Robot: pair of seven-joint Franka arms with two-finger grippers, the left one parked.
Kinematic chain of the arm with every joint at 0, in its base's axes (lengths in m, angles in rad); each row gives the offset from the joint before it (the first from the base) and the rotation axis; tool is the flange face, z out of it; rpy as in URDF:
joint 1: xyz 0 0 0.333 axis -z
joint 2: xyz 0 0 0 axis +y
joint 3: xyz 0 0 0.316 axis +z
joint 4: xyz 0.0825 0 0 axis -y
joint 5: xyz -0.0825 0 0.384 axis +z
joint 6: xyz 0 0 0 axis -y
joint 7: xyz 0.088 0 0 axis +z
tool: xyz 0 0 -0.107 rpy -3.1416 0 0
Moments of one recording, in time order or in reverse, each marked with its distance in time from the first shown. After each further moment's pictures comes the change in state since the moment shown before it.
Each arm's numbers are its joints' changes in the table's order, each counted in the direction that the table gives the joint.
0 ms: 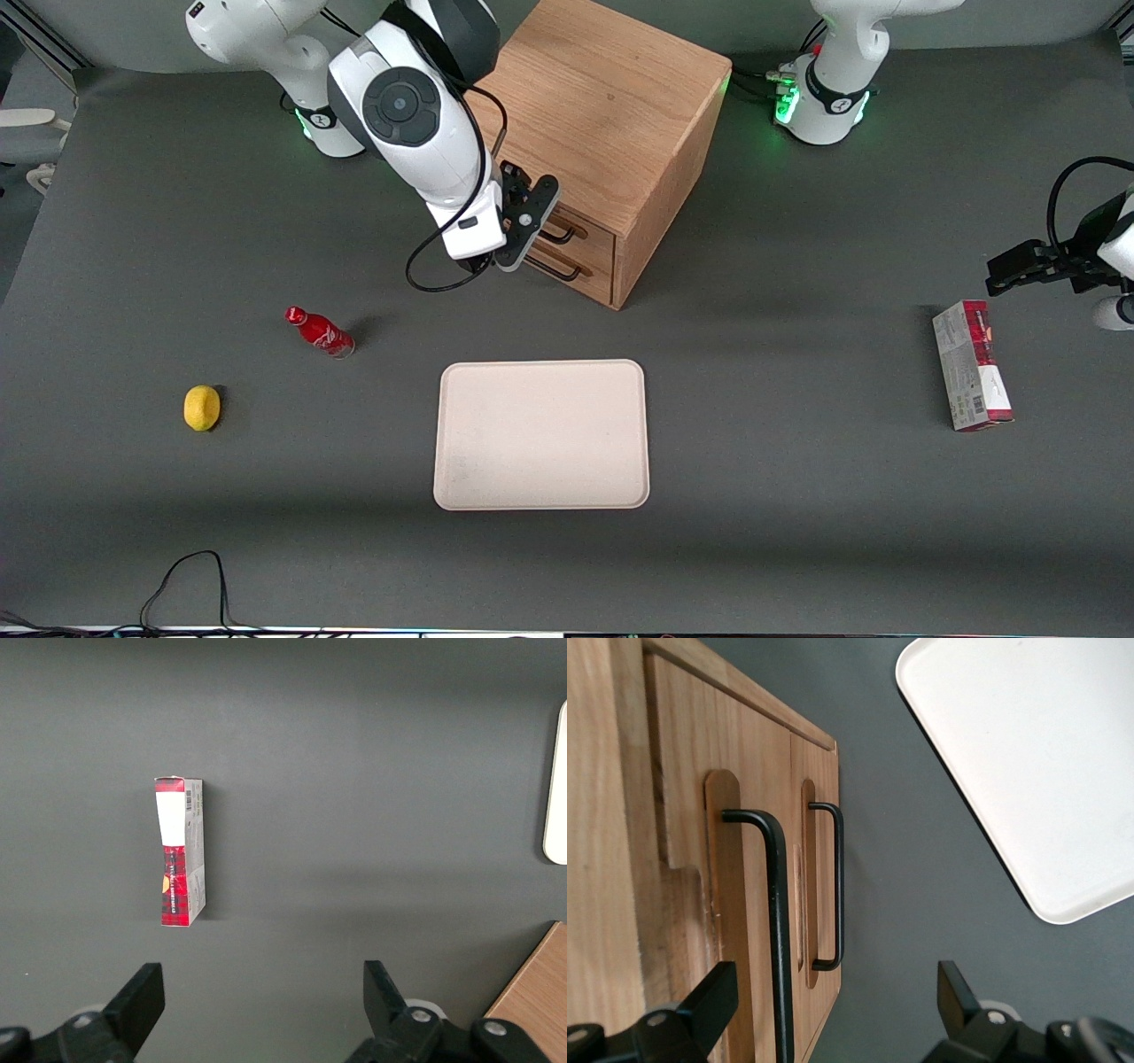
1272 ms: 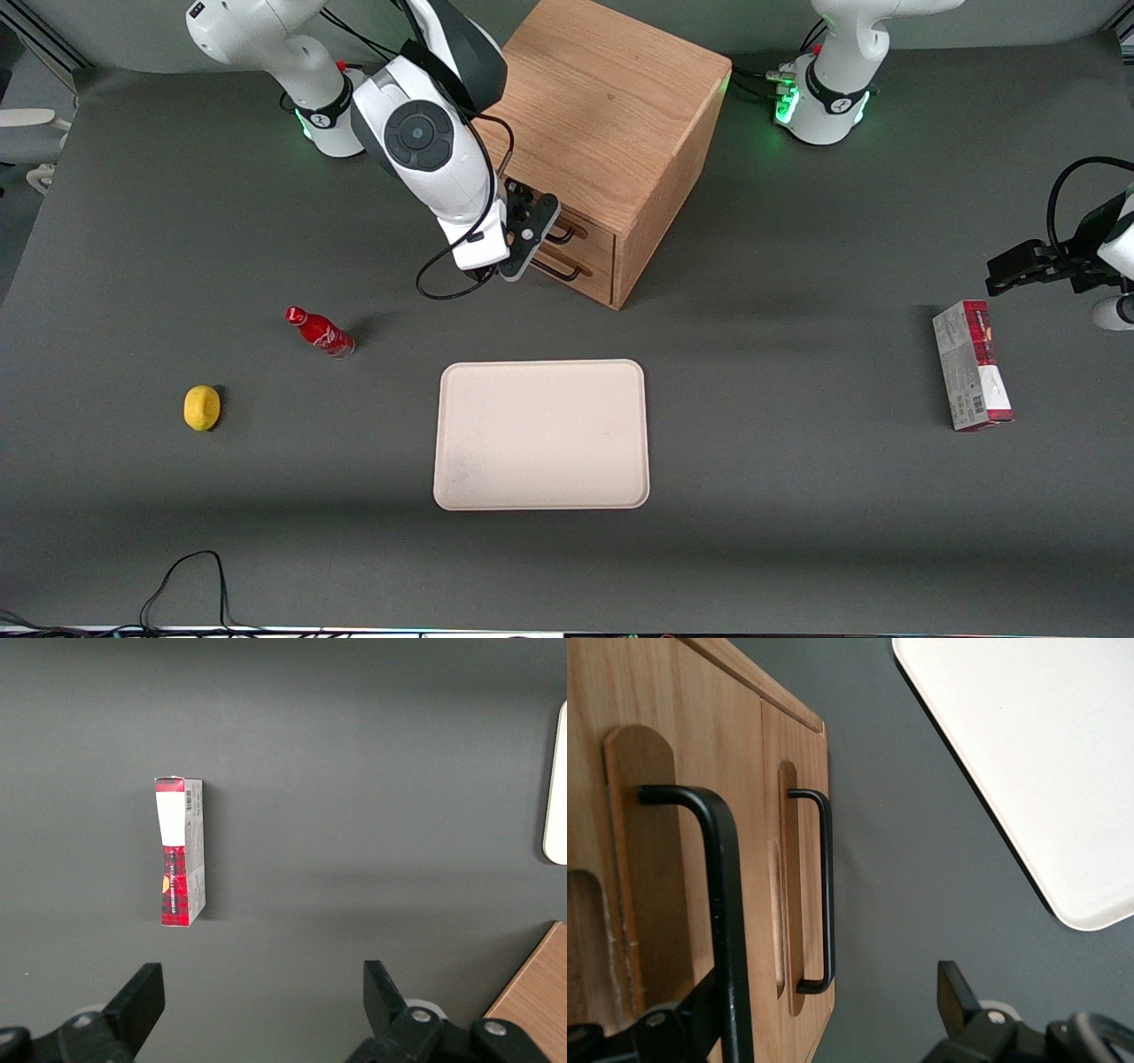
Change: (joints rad) arm -0.009 -0.007 0.000 -0.144 0.000 0.142 0.001
